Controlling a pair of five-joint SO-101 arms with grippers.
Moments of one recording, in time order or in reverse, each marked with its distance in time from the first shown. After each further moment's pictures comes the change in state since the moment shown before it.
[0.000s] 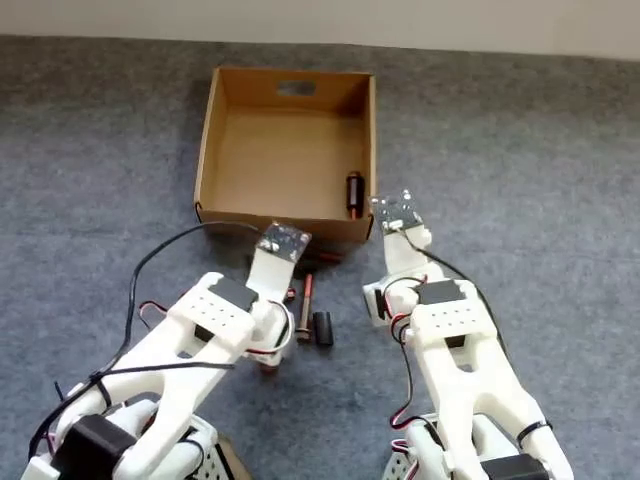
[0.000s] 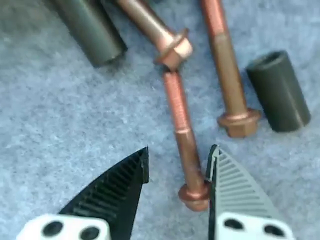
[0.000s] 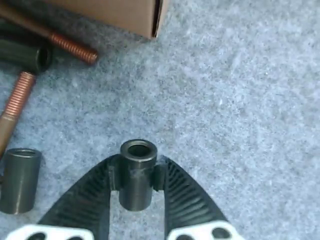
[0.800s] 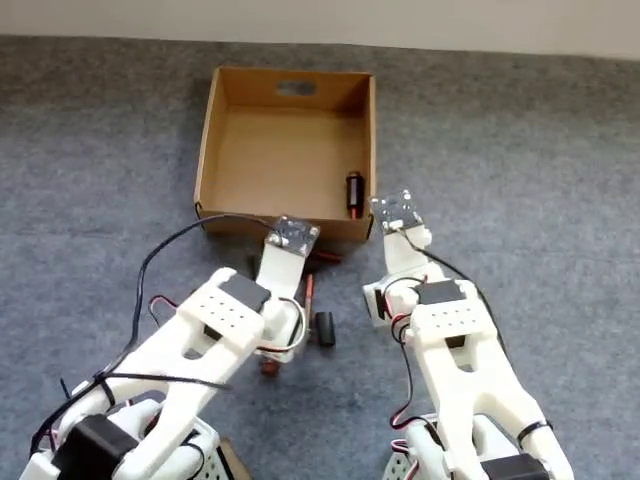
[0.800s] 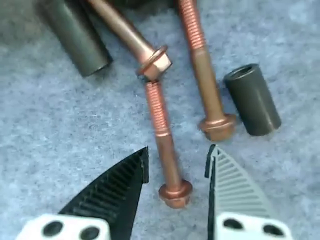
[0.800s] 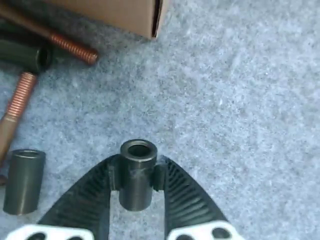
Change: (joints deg) left arm 4.0 0.0 -3.5 3.3 5.2; right arm 0.0 0.0 0.0 0.0 0.0
